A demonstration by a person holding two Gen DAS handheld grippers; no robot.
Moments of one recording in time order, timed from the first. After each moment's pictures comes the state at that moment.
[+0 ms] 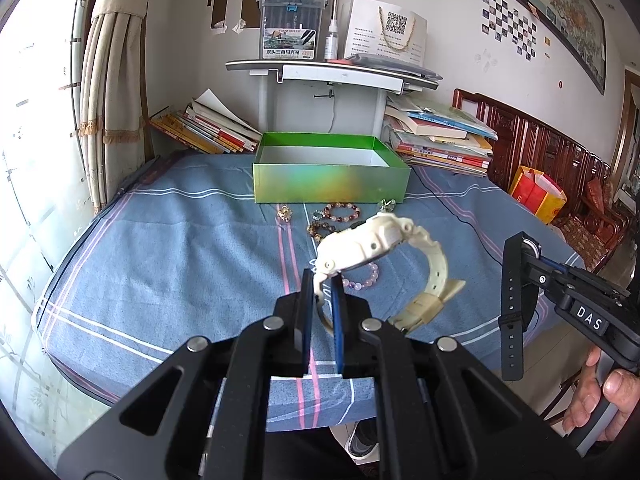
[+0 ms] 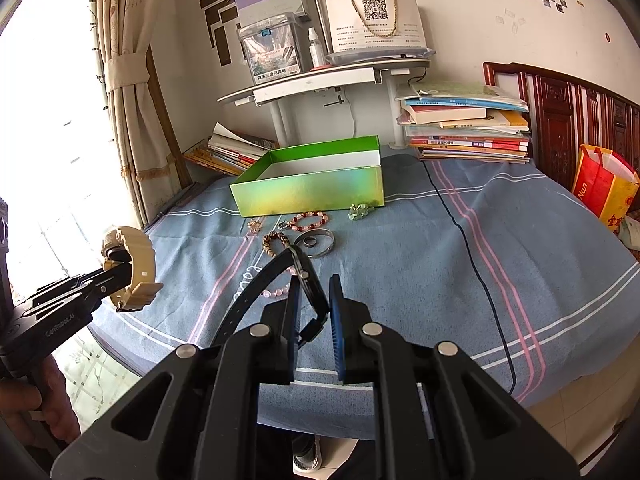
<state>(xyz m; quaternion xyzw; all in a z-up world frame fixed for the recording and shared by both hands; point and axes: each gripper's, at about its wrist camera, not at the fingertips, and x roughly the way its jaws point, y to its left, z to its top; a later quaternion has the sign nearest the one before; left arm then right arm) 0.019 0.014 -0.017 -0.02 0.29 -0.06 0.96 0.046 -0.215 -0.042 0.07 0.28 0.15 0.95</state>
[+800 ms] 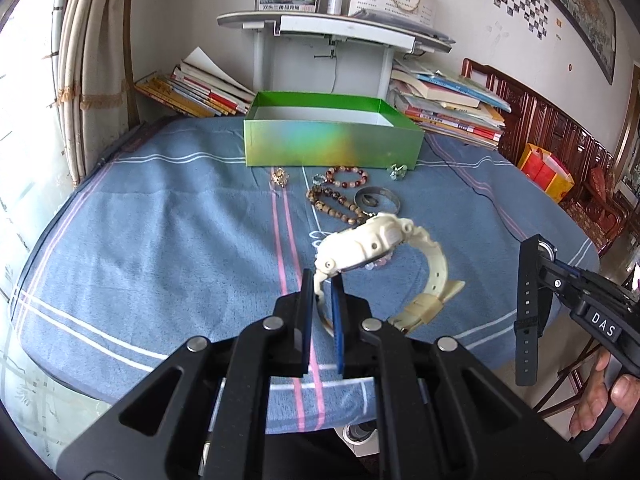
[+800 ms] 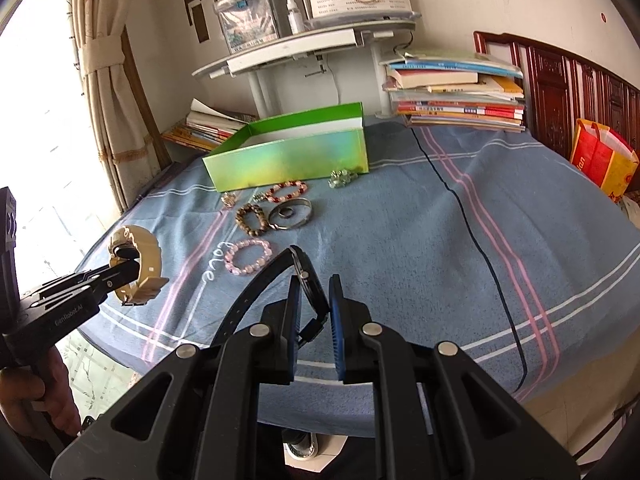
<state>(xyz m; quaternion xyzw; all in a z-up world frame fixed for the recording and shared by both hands) 0.067 0.013 -0.060 -0.02 0.34 -0.06 0.94 0.073 -0.224 -0.079 0.08 0.32 0.13 0.94</state>
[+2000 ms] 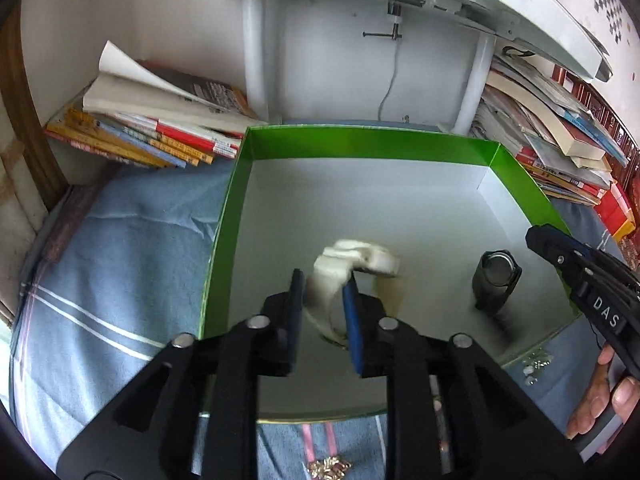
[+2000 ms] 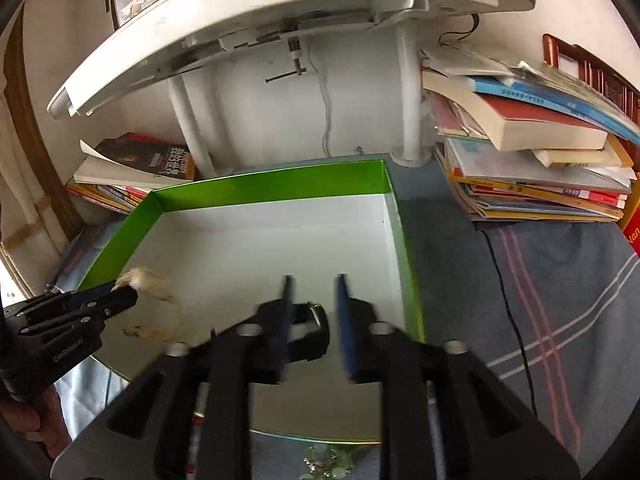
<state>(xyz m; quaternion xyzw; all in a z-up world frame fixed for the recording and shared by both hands) 0.402 0.024 -0.067 0.00 0.39 -0.03 0.92 0.406 -0.182 -0.073 0.06 0.33 0.10 0.94</state>
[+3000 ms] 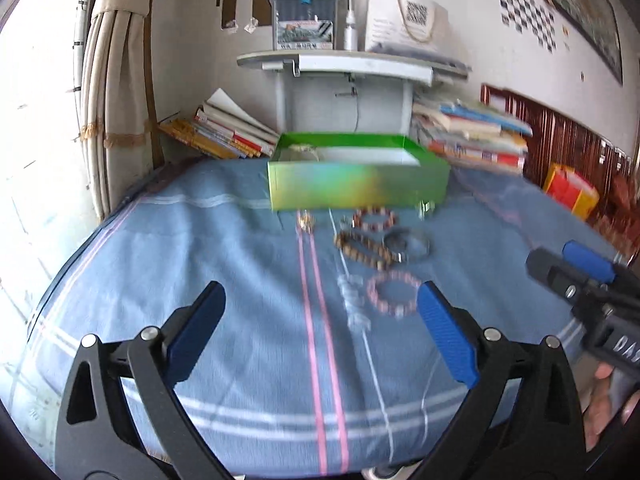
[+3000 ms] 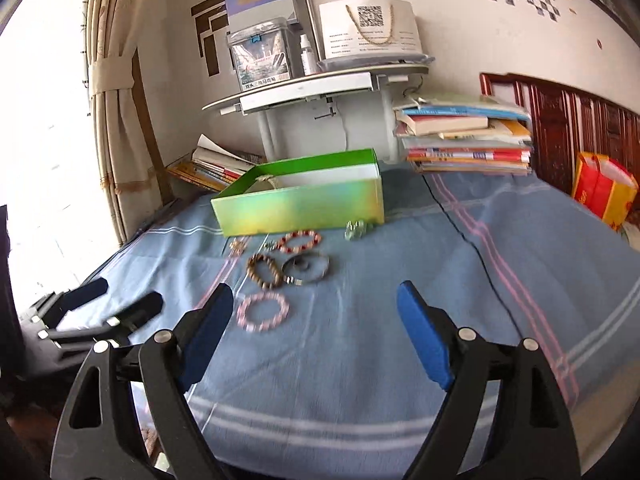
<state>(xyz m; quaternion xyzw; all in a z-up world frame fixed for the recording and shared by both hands) 0.068 0.006 -0.066 0.01 0.27 -0.01 0.96 0.078 -0.197 -0.073 0.08 0.24 0.12 0.96</state>
